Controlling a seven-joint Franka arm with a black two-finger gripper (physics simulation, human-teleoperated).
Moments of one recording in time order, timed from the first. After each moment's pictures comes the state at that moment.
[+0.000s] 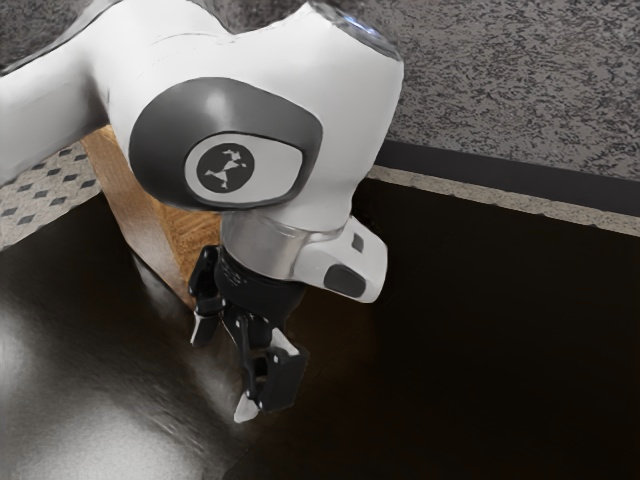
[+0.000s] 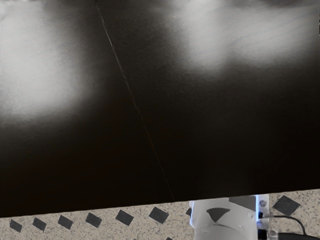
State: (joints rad) arm -0.73 0.03 0.28 -1.29 0.23 0.82 -0.10
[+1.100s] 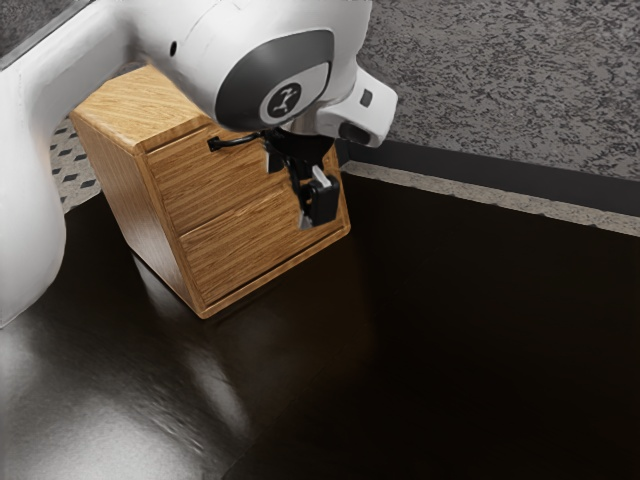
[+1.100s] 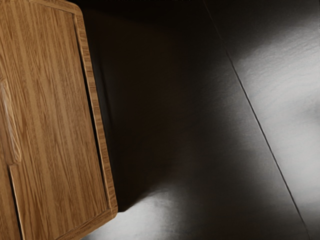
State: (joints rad) arm -0.57 0.24 0.41 -1.18 0.42 1.44 0.31
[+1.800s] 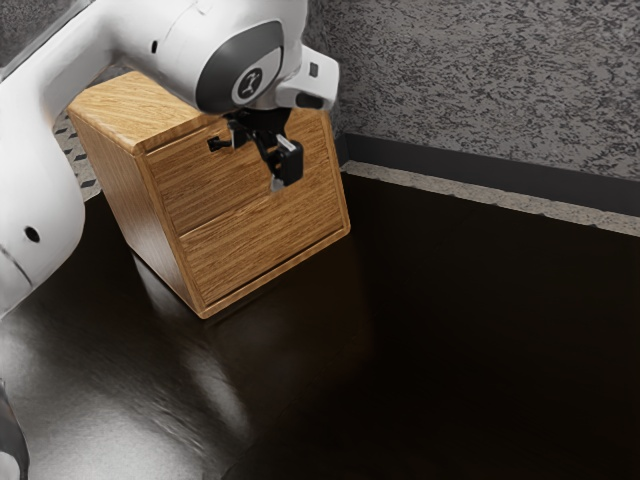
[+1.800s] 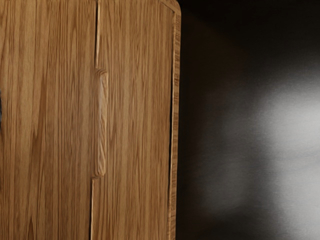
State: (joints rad) arm -0.29 0.33 0.33 -1.09 0.39 1.56 0.28
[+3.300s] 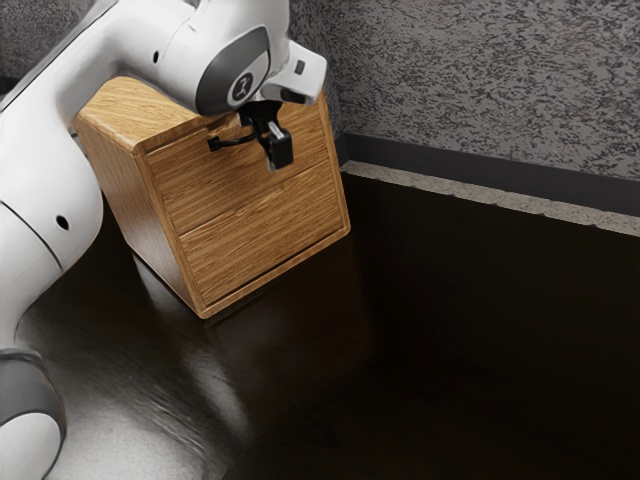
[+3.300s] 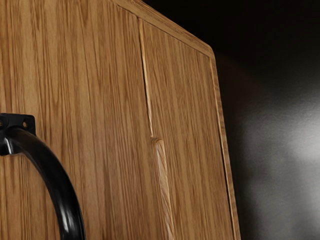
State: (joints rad) arm -0.05 0.45 0.16 -0.95 0.40 1.72 0.48
